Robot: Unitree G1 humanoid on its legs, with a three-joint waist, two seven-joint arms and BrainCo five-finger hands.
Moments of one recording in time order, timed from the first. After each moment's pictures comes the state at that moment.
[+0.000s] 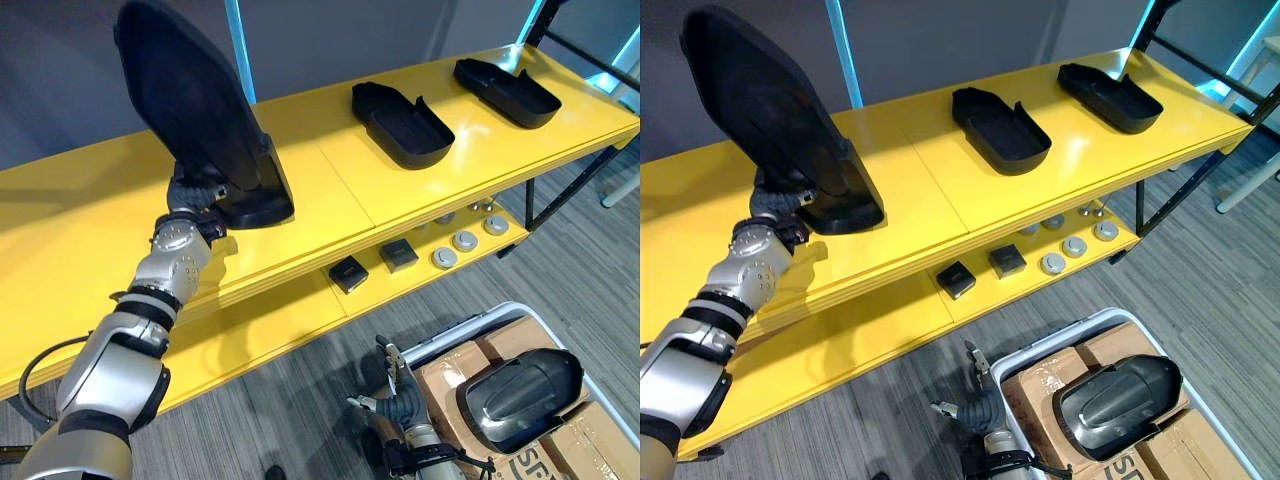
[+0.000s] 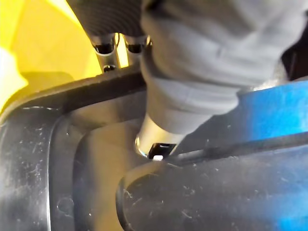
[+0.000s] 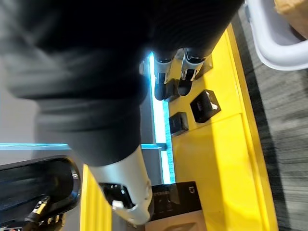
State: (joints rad) left arm -1.15 0.64 -0.43 0.94 -0.96 -0.02 0.36; right arm 0.25 -0.10 0.40 -0.14 -0.09 -0.10 -0.23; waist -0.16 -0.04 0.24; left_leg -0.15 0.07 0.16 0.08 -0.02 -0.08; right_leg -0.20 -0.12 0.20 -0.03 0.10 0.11
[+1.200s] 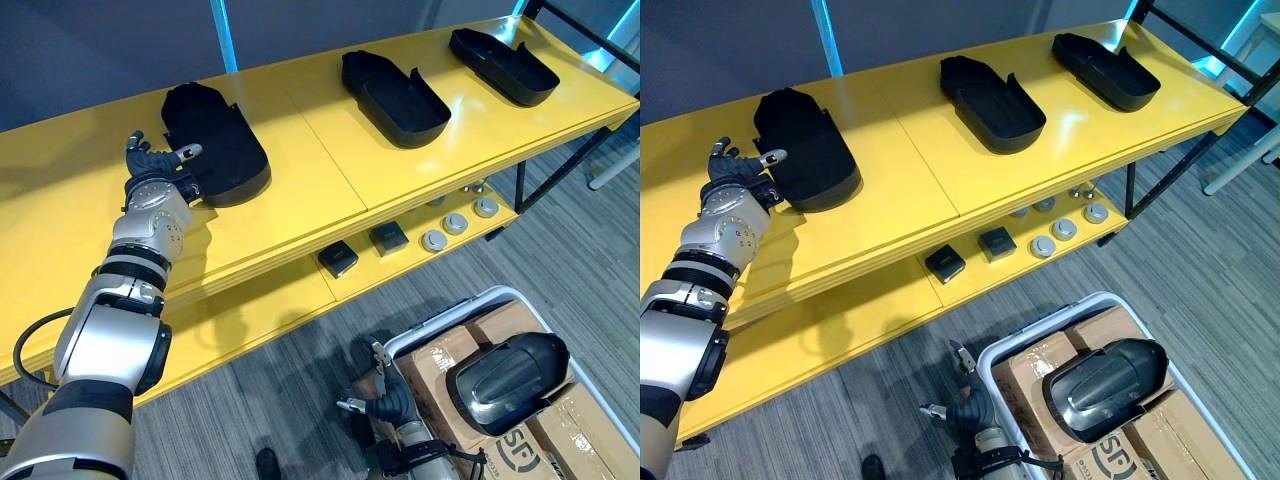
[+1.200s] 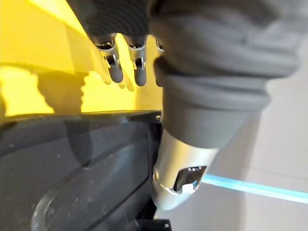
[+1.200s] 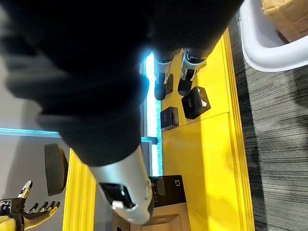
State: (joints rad) left arm -1.28 0.62 -0.23 0.99 -0.82 0.06 0.53; right arm 0.23 -0.12 0.45 -0.14 -0.13 -0.10 -0.22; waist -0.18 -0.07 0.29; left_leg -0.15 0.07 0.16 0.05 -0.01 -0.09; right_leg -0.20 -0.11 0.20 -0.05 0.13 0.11
